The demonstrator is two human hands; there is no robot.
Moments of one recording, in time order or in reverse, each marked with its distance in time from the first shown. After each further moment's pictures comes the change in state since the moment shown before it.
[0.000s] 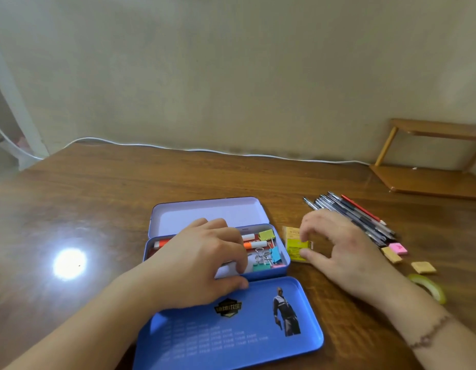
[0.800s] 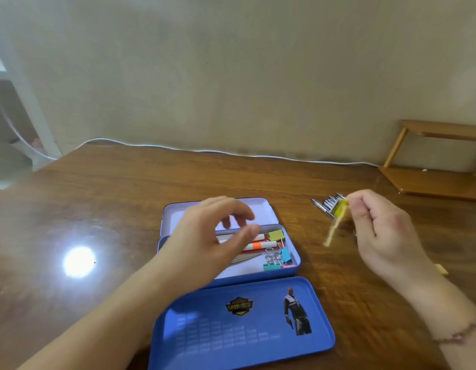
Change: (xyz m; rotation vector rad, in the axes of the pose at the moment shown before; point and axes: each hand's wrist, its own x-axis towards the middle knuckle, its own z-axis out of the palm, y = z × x) left_hand 0.001 0.009 -0.014 -0.394 0.378 -0.311; right_hand 0.004 0.008 -0.013 0.129 0.359 0.053
